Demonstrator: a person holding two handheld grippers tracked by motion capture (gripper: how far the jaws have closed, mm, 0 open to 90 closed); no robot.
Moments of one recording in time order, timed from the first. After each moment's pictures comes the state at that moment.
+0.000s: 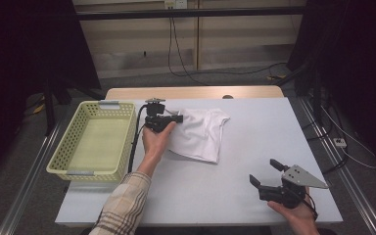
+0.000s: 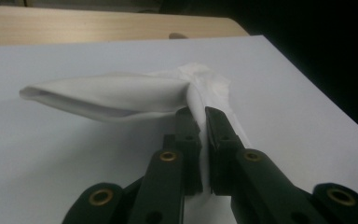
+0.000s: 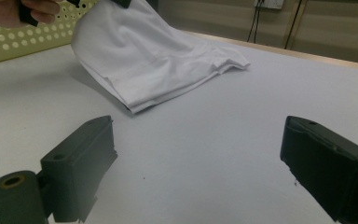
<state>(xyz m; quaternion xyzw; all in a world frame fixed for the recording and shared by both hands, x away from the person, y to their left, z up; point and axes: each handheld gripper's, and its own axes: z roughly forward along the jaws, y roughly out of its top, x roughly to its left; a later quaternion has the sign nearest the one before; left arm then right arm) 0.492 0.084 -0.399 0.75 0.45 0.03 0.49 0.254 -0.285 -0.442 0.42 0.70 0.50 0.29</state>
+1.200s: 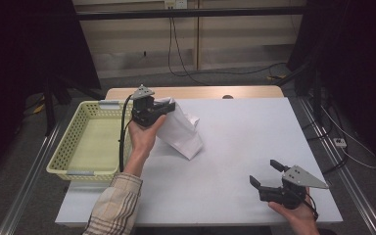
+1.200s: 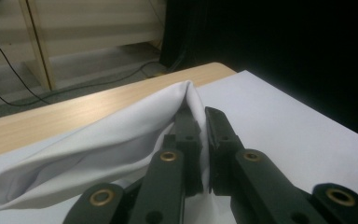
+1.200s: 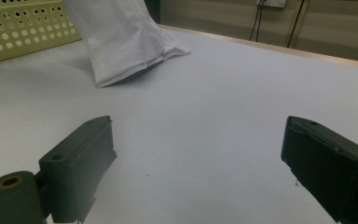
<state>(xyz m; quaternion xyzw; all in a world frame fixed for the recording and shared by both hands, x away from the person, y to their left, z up) 0.465 0.107 -0.339 0.75 0.36 0.13 0.54 0.252 -0.285 -0.441 0.42 0.70 0.50 0.29</state>
